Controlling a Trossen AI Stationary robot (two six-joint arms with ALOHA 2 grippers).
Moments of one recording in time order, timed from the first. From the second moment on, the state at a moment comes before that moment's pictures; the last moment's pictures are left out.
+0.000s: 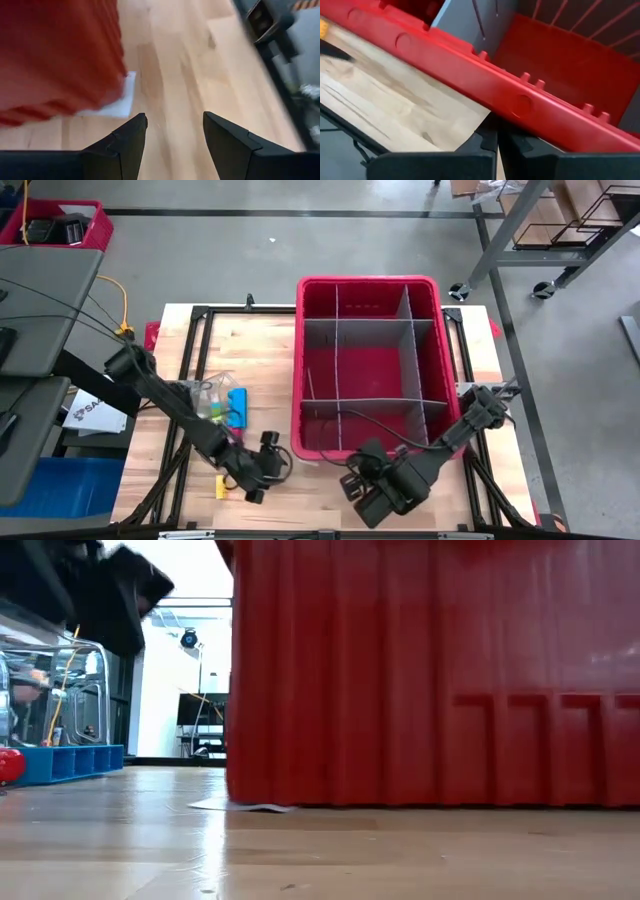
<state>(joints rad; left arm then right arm) -0.69 1.56 0.92 -0.23 -0.34 -0.37 0.67 2.07 2.04 -1.48 0.44 1.75</state>
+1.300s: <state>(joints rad) -0.56 1.90 0.93 -0.04 -0.54 -0.58 0.65 2.07 2.04 -1.35 0.41 1.73</state>
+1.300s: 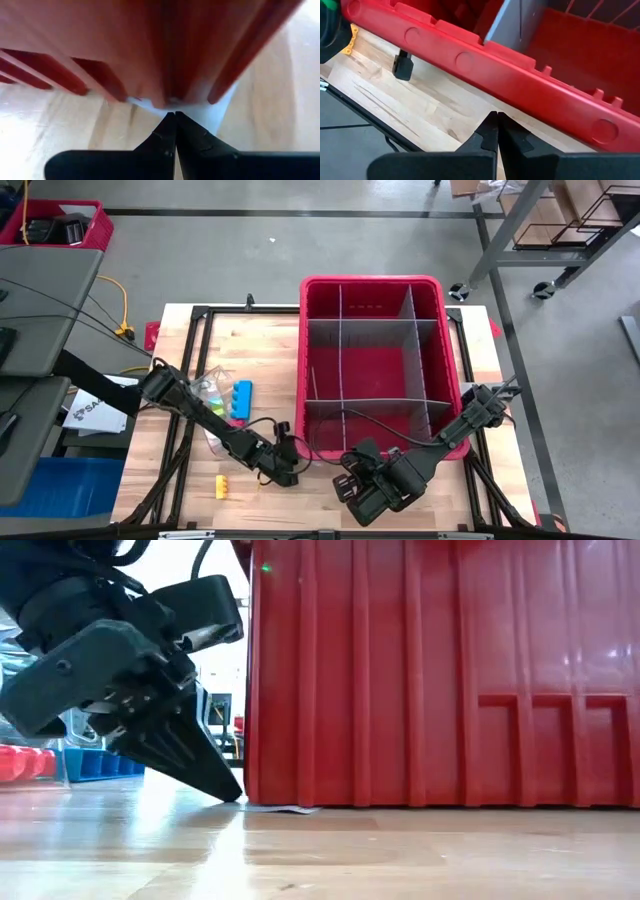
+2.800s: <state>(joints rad) -0.79 1.61 0.92 -0.33 -0.24 -0.70 0.67 2.02 2.04 -1.39 0.35 1.69</state>
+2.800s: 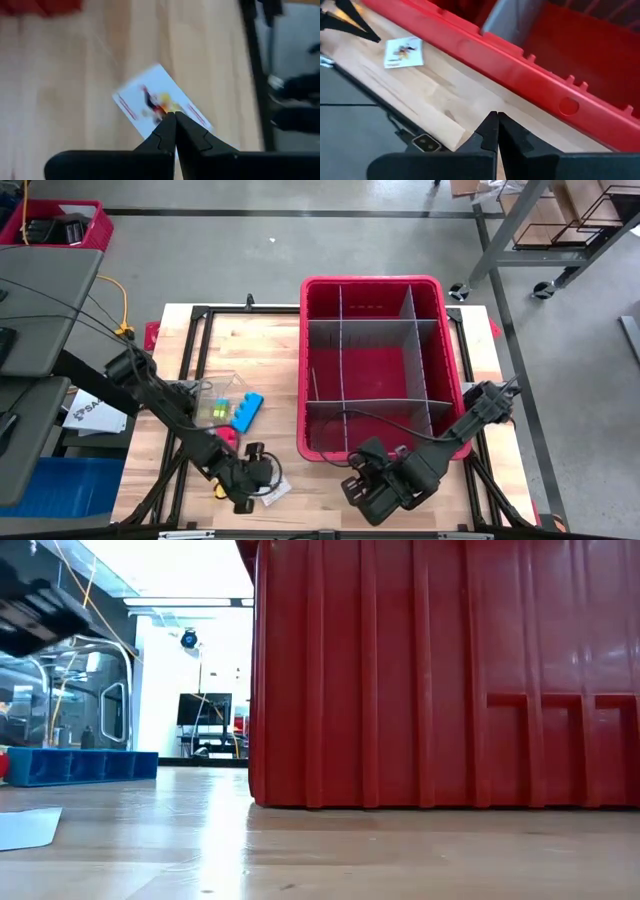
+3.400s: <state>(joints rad) -0.86 1.60 0.99 -0.39 -0.10 -0.20 0.69 2.00 2.04 -1.34 0.36 1.53</state>
